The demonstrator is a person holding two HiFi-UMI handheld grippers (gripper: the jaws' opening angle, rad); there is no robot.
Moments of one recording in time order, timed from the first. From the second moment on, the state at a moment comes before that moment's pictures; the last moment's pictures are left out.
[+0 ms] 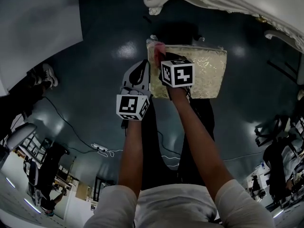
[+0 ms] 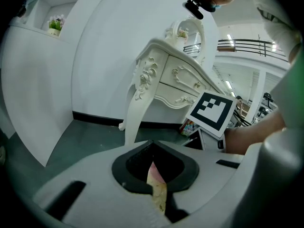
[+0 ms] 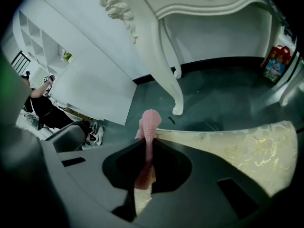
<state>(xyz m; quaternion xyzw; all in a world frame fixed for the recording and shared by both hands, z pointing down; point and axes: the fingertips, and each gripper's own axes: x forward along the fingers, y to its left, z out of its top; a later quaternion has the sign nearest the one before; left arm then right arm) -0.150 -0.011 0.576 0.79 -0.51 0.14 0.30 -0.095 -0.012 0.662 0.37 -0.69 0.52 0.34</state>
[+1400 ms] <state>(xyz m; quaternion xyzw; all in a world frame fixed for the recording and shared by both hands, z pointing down) 0.000 -0.005 0.576 0.83 -0.44 0.13 0.30 0.212 -0.004 0.664 0.57 -0.57 0.47 0.37</state>
